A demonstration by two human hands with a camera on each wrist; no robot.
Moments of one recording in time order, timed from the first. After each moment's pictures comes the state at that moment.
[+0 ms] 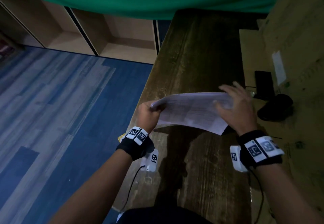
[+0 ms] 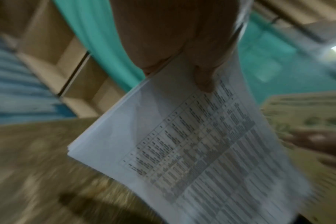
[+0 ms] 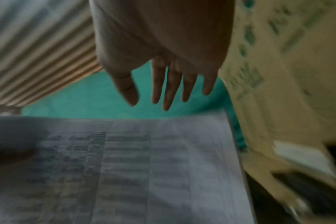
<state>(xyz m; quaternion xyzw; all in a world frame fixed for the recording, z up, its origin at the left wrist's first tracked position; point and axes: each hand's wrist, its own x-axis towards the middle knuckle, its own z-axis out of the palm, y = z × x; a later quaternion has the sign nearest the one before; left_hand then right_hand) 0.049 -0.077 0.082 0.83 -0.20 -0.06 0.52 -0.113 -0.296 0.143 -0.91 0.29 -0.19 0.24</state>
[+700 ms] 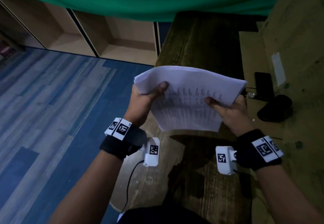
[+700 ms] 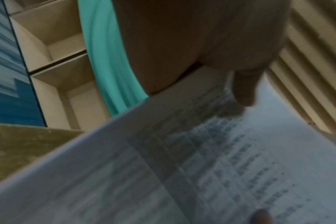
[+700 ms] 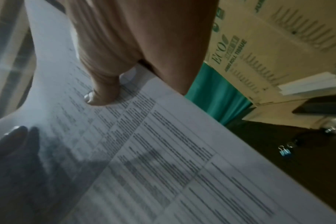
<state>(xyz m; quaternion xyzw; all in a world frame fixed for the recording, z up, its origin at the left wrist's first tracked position) 0.042 -0.070 0.183 0.62 -0.19 -0.18 0.74 -0.112 -0.256 0.183 -0.71 0.20 -0.22 0.64</state>
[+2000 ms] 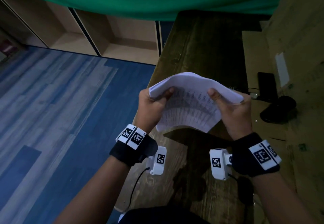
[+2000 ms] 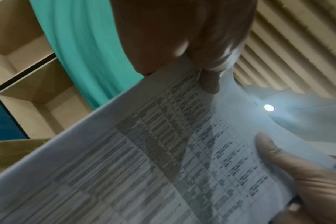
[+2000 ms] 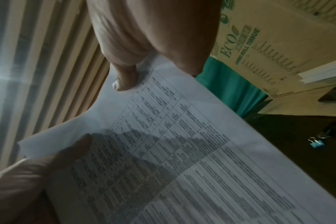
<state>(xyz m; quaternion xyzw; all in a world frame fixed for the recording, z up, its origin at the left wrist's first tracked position) 0.030 -0.082 0.170 0.67 -0.28 -0.05 0.68 -0.105 -0.241 0.190 -0.71 0.23 -0.33 0.58</state>
